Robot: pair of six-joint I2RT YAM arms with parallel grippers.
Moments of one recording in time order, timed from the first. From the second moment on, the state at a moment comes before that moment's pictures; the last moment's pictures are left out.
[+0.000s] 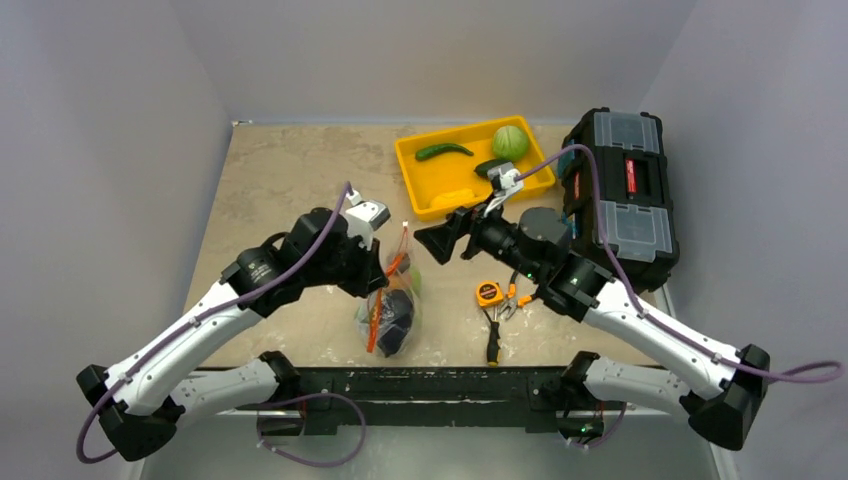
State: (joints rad) left arm -0.83 0.96 1.08 -0.81 0.08 -0.40; right arm 0.93 1.02 0.93 0.01 0.06 0.53
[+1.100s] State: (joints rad) left arm -0.64 1.05 1.09 -0.89 0.77 -0.04; right arm 0.52 1.27 0.61 0.78 -1.23 0.49
